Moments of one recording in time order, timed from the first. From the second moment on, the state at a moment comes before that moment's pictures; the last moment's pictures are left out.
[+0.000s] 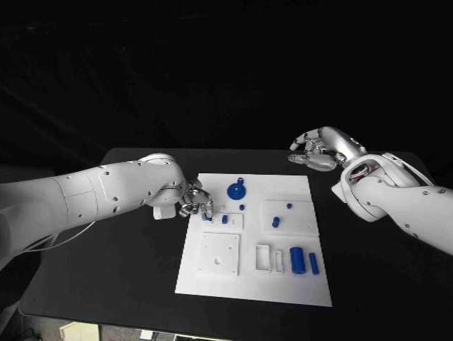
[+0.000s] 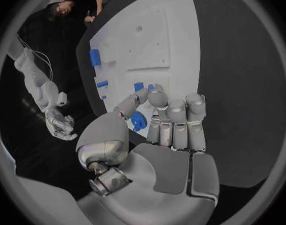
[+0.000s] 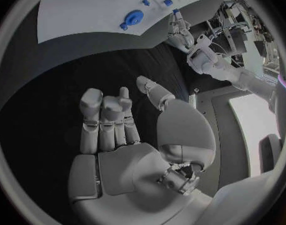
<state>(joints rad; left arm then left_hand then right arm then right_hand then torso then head) 1.33 -0.59 -0.24 1.14 -0.88 0.24 -0.46 0.69 0.08 0.72 -0.33 0.48 1.13 0.04 0.14 1.03 1.36 -0.08 0.93 0.80 1.17 -0.15 1.38 0.83 0.08 0.99 -0.15 1.17 1.31 1.19 -0.71 0.05 1.30 -1.30 -0.52 -0.01 0.95 -0.17 0.59 -0.25 0.30 0.97 0.10 0.29 0.51 1.08 0.00 1.11 1.05 1.30 -0.12 1.18 0.95 0.18 1.27 -0.10 1.01 1.31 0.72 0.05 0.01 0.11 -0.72</state>
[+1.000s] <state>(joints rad) 1.30 -0.60 -0.24 1.19 -0.99 0.14 -0.46 0.68 0.07 0.72 -0.33 0.49 1.14 0.04 0.14 1.03 1.37 -0.08 0.94 0.80 1.18 -0.14 1.38 0.83 0.08 1.00 -0.15 1.17 1.31 1.19 -0.71 0.05 1.31 -1.30 -0.52 0.00 0.96 -0.17 0.59 -0.25 0.30 0.97 0.10 0.29 0.51 1.08 0.00 1.11 1.05 1.30 -0.12 1.18 0.95 0.18 1.27 -0.10 1.01 1.31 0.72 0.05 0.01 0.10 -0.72</state>
